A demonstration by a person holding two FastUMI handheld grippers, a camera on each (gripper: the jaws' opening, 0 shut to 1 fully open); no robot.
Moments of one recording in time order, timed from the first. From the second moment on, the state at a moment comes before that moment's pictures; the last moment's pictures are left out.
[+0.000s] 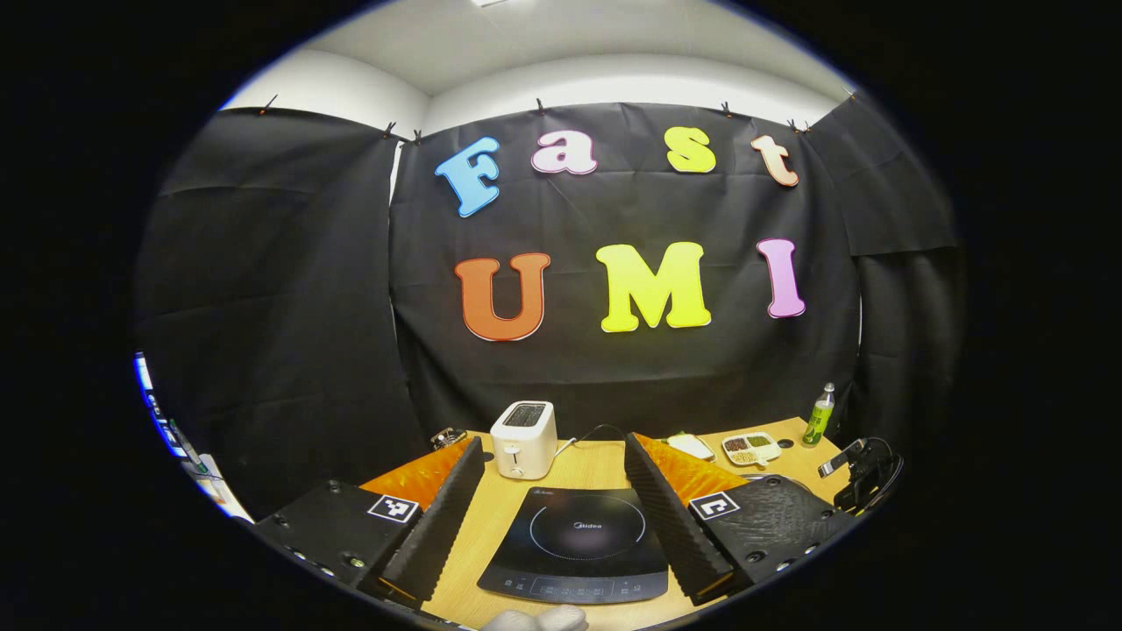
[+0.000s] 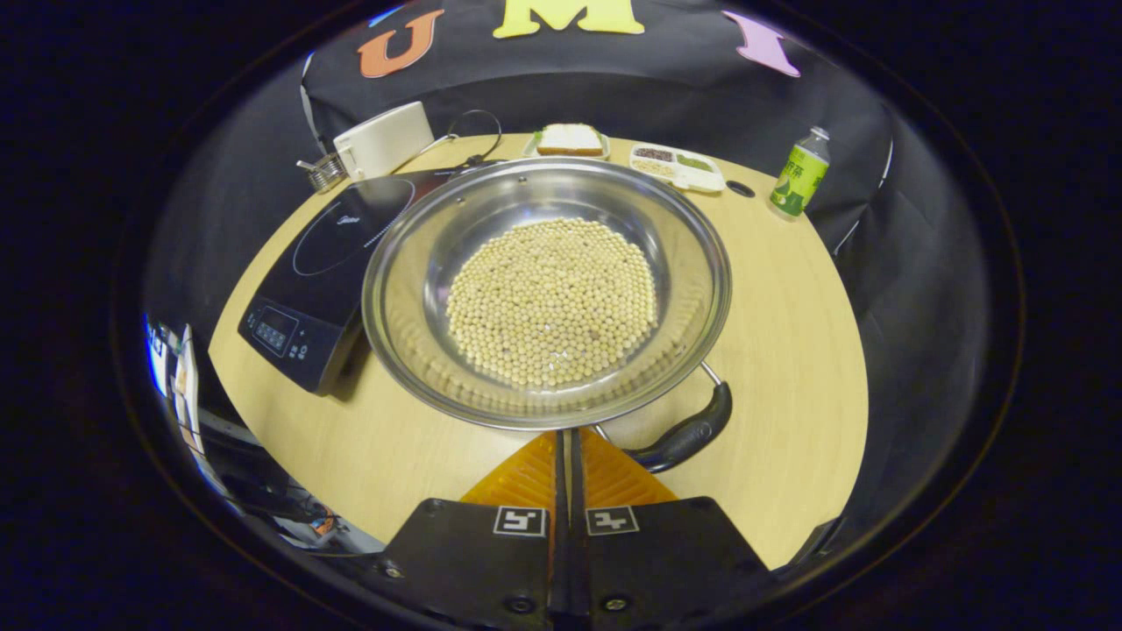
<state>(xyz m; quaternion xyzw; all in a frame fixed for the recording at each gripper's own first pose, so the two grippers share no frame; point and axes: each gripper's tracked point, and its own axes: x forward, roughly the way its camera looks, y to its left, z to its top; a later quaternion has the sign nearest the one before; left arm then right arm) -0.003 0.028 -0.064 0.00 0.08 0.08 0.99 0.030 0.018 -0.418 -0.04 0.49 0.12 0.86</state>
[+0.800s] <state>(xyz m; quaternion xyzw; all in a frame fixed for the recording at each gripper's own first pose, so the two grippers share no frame) 0.019 0.007 -0.078 0.00 0.10 0.10 0.99 0.081 -0.050 -0.420 -0.08 0.49 0.12 0.86</state>
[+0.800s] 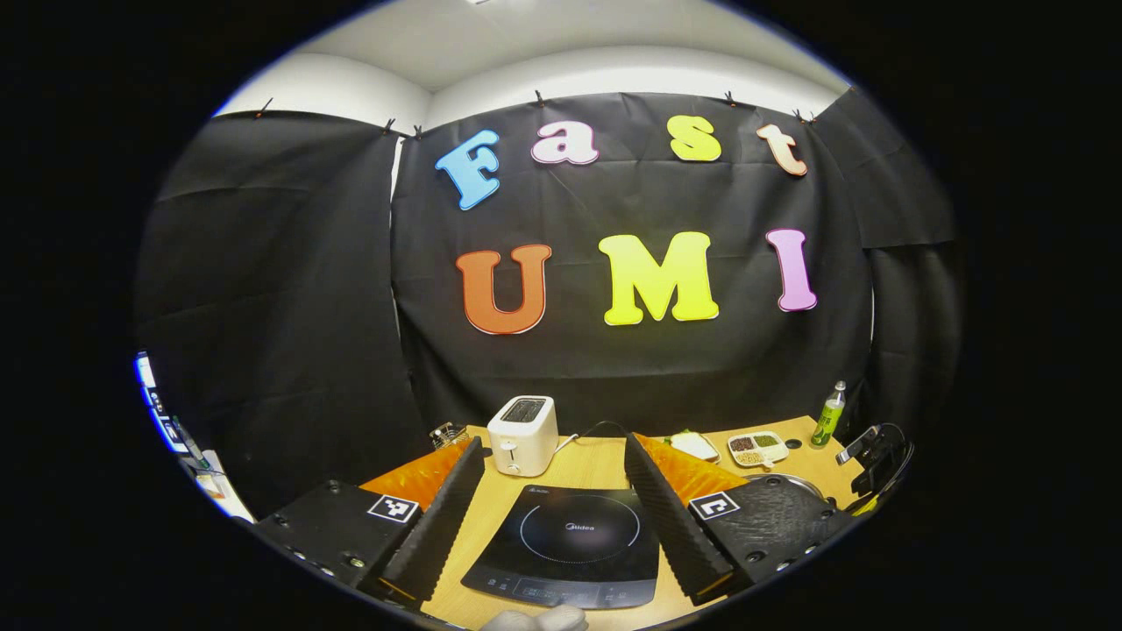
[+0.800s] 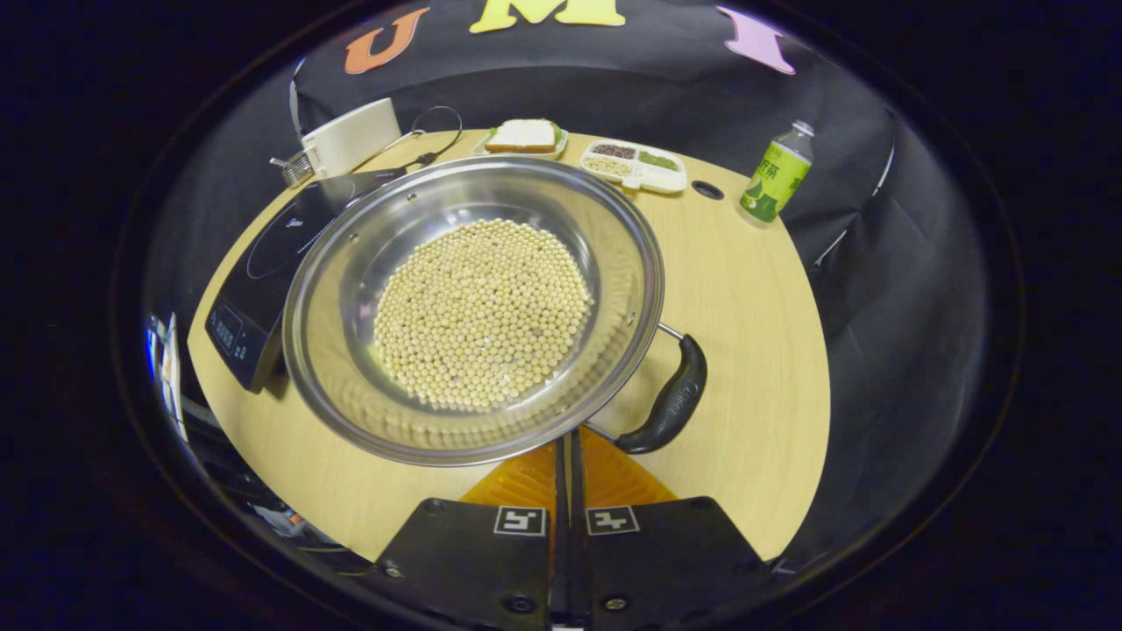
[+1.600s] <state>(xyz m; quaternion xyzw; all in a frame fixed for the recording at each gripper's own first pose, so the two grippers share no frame) 0.030 -0.037 -0.114 -0.02 0.13 0.15 0.98 0.144 -0.099 -0.428 -0.14 0.47 0.17 0.86</state>
